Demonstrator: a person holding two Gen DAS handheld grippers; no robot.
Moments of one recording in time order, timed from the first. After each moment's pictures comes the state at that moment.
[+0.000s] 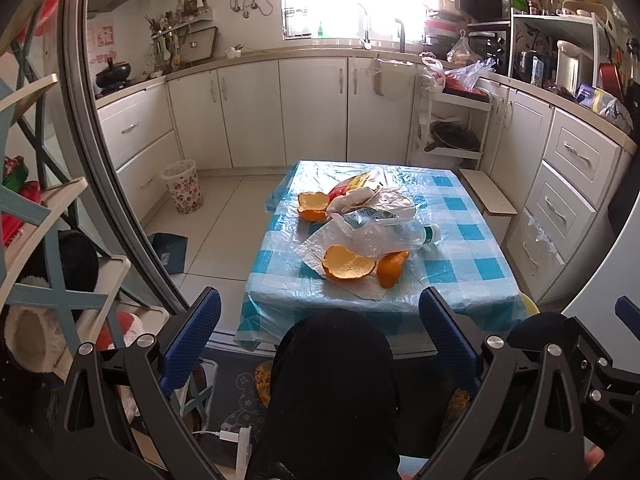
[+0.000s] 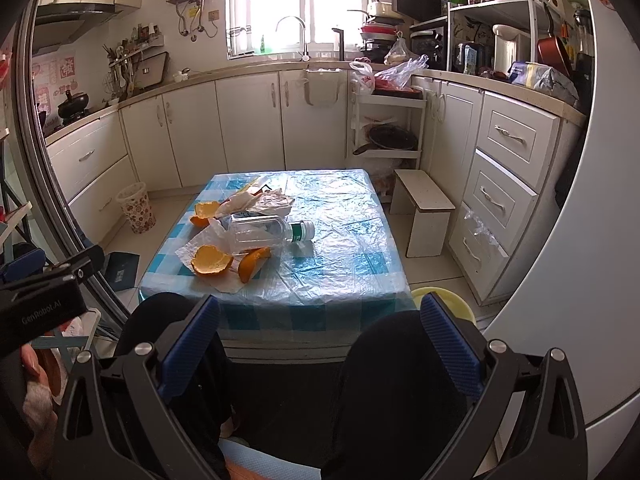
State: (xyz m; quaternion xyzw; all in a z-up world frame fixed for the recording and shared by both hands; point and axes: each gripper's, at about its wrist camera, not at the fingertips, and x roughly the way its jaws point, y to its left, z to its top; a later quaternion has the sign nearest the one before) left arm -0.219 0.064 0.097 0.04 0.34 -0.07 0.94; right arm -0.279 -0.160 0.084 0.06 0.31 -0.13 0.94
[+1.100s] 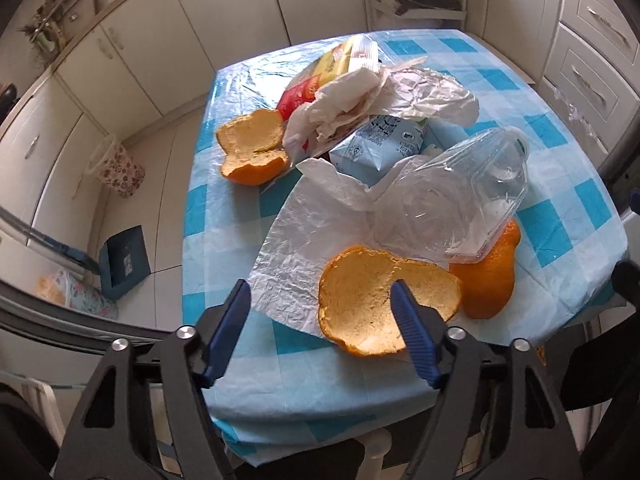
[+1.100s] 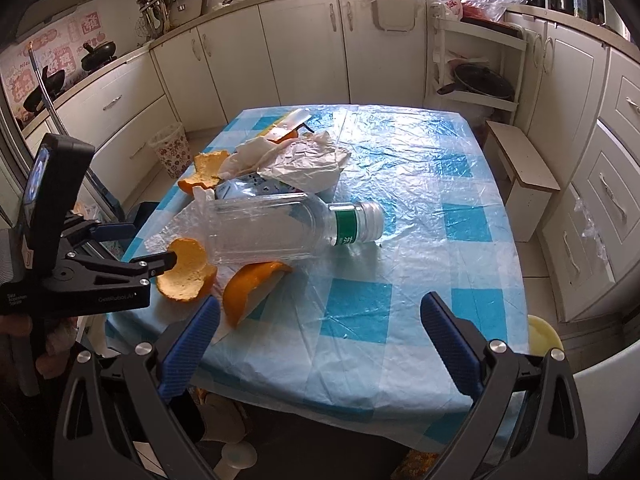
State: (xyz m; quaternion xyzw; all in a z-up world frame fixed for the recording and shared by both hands) left arm 0.038 -0.003 -0.065 0.20 0.51 -0.15 0.82; right arm -0.069 -0.214 -0.024 0.08 0.43 0.02 0.90
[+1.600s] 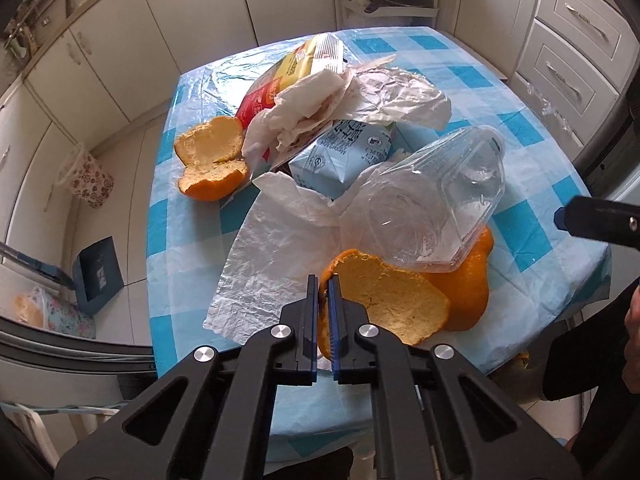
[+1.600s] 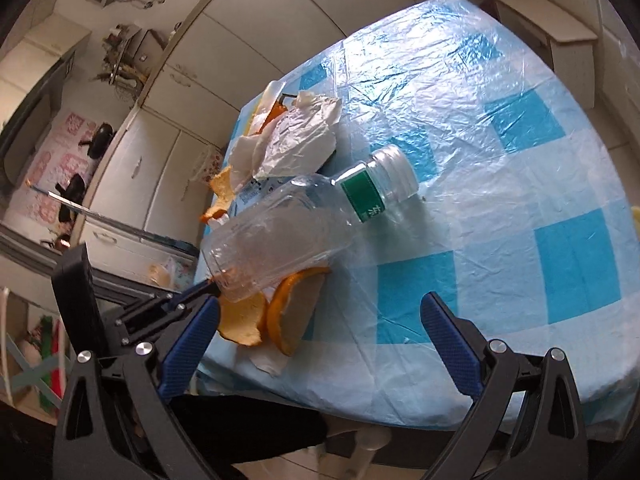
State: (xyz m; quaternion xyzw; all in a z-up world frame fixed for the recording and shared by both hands) left arm 0.044 -0.012 -0.065 0.17 0.51 -0.21 0.82; right arm -0.026 -0.260 -0.065 0.36 0.48 0.09 0.80
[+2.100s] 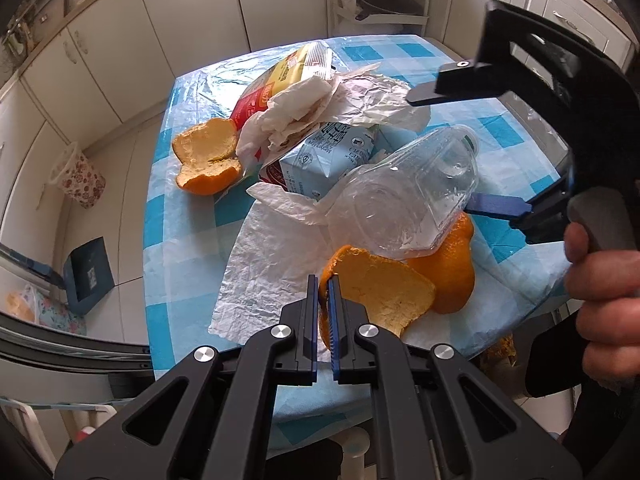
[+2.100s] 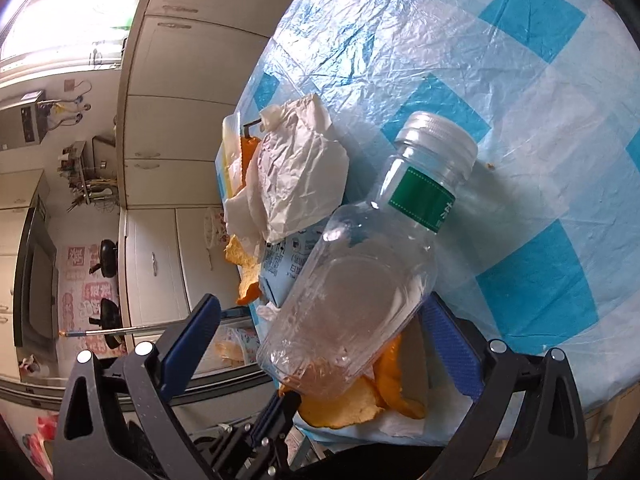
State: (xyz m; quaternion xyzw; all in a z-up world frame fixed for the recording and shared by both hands) left arm 0.027 -0.005 -0.055 0.16 0.50 -0.23 0.82; right arm 0.023 -0.248 -0.080 0.56 0.47 0.01 0.68
